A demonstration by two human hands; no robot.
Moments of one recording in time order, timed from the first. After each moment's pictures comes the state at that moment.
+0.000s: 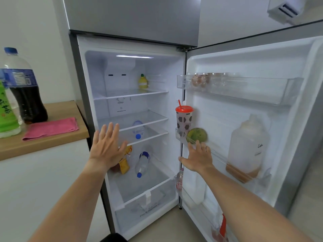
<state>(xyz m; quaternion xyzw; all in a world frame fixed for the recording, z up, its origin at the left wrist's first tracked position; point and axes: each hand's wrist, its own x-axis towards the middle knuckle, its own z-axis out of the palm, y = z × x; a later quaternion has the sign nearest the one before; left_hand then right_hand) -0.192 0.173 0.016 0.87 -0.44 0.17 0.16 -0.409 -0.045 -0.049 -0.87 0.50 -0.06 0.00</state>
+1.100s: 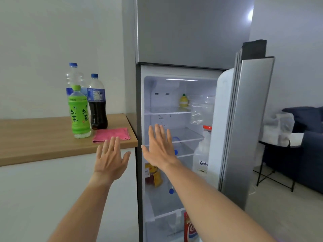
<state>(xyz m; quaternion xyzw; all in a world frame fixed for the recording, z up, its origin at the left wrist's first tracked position) -0.159 0.288 0.031 0.92 -0.28 0.18 0.19 -0.233 0.133 0.053 -0.95 0.17 -0.27 -0.01</state>
